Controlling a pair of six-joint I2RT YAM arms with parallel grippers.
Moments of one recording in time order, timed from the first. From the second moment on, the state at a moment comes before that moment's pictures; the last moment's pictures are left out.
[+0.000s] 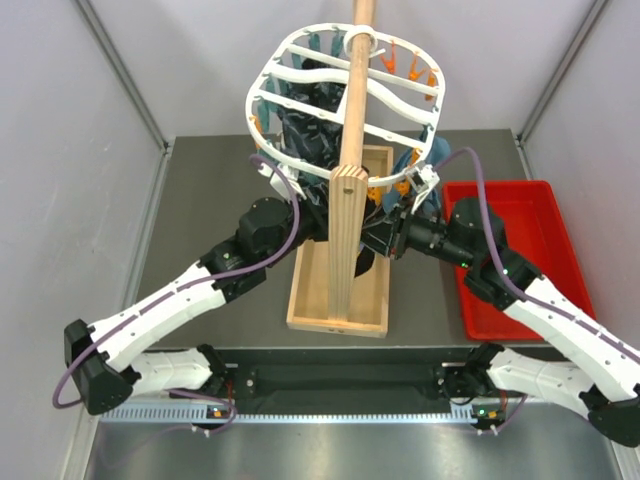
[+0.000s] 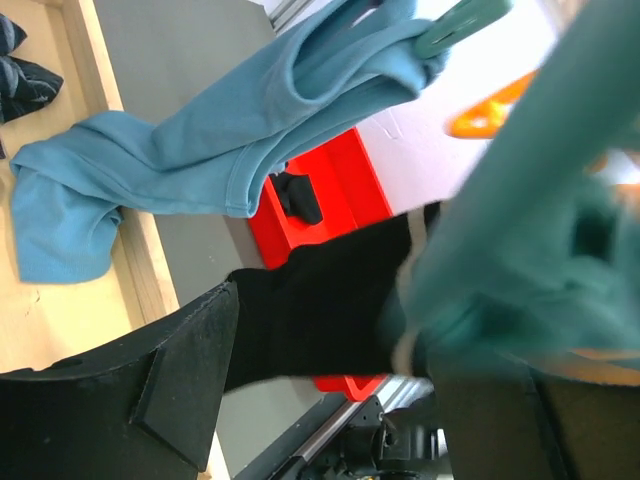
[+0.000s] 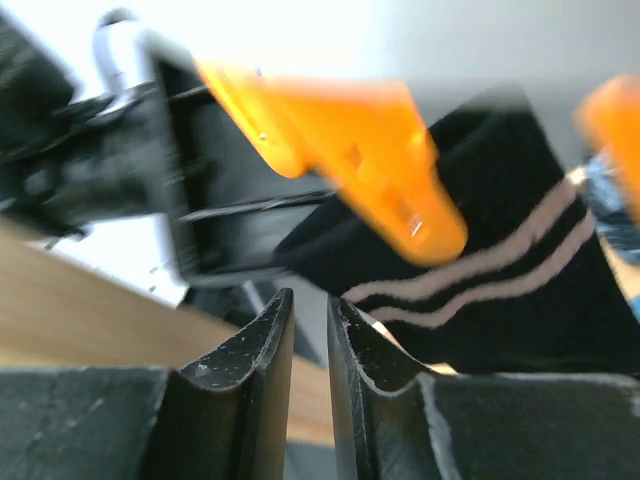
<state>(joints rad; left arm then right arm) -0.89 1.15 1.07 -0.01 -0.12 -0.85 0.77 0.92 1.01 -0.15 -0.32 0.51</state>
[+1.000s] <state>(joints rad) -0.89 0.86 0.95 -0.08 -0.09 -0.78 0.78 0.94 1.05 -0.12 0.06 0.39</state>
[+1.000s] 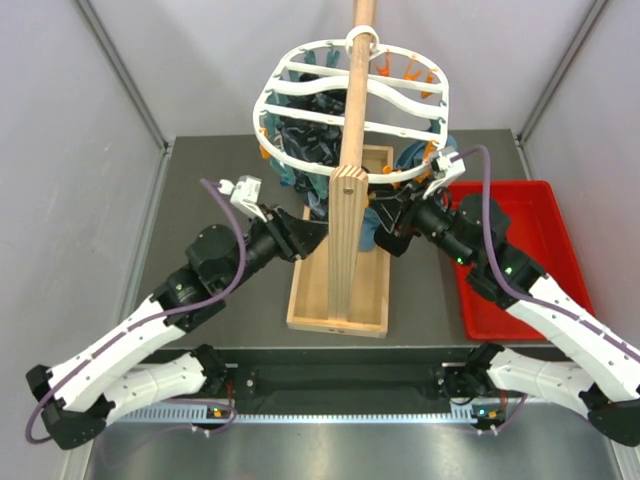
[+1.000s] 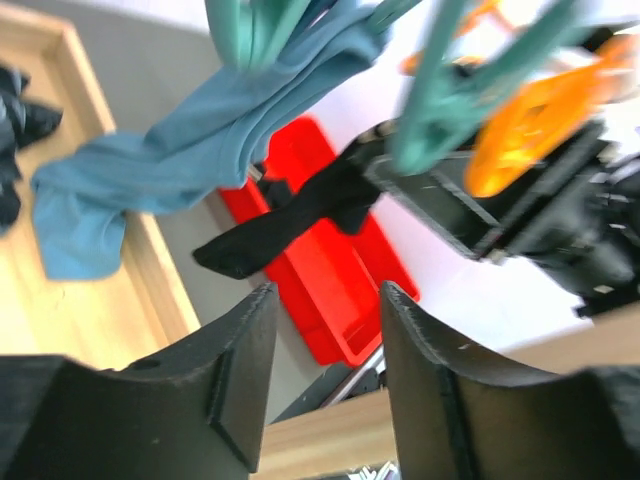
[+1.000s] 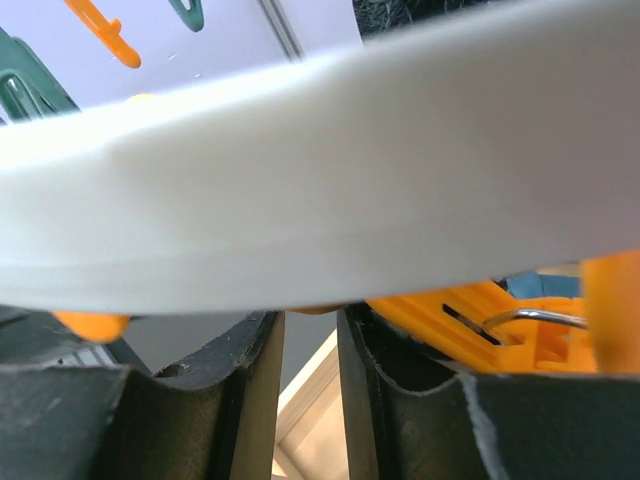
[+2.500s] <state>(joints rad) -0.89 1.10 1.18 0.12 0.04 -0.69 0.78 0.81 1.07 -0.20 -0.16 0.31</state>
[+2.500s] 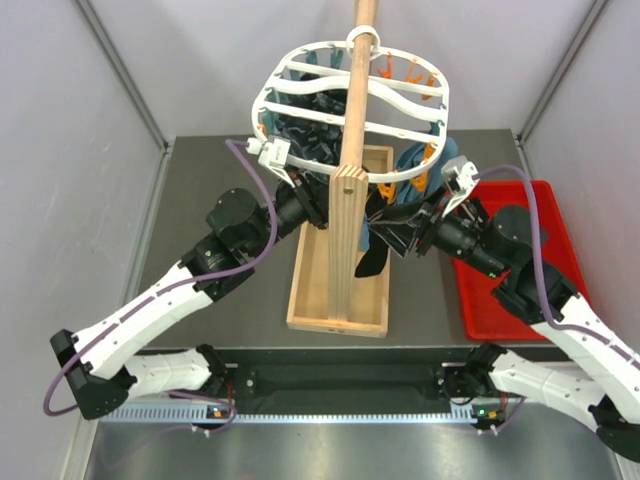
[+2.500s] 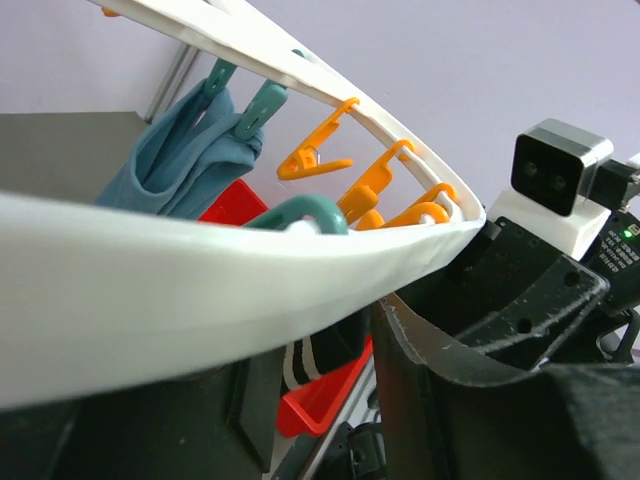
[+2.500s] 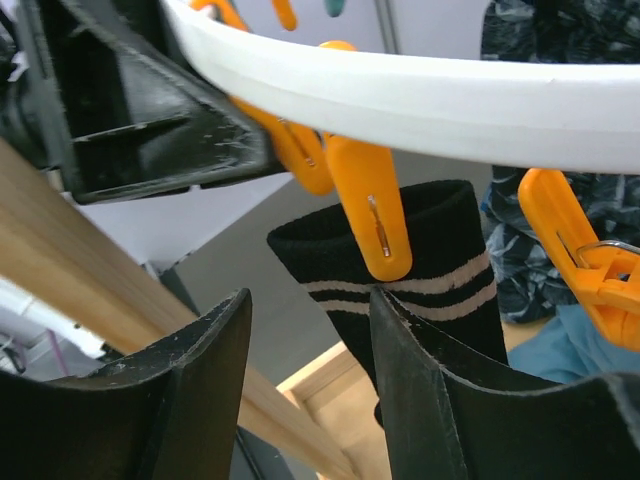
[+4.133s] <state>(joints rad) -0.88 1.05 1.18 0.13 0.15 -0.78 0.77 0.87 1.08 0.01 -0.37 0.33</state>
